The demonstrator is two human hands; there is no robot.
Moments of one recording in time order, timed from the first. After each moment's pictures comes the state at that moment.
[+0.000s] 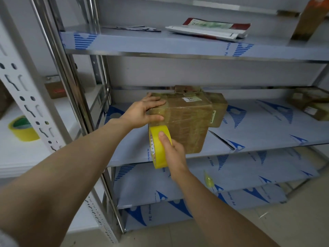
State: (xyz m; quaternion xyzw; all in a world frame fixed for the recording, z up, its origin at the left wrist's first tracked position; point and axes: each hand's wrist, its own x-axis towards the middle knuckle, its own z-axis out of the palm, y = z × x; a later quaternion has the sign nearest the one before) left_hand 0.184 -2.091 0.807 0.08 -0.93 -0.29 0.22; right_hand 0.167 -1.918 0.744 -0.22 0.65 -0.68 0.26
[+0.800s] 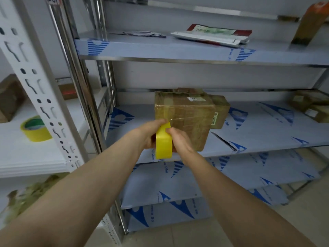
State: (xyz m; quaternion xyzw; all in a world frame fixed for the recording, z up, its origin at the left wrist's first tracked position) left_hand 0.193 -2.032 0.808 0.39 -0.54 -0.75 0.03; right_hand 0.138 -1.933 0.778 -0.23 0.76 -0.55 0.27
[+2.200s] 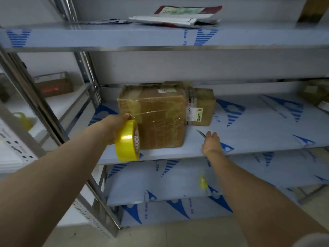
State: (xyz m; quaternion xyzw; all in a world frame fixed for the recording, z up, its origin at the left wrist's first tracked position) left_hand 0.153 -2.023 0.801 0.51 -0.58 -0.61 0.14; right_hand -0.076 -1.835 0.687 -0.25 0.95 -0.18 0.07
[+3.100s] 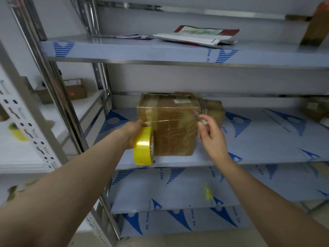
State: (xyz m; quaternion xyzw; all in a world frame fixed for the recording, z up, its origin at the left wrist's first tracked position) left_hand 0.165 -2.022 0.806 0.43 -0.57 -0.69 0.14; right_hand 0.013 -1.840 0.774 -0.41 0.74 -0.53 -0.03
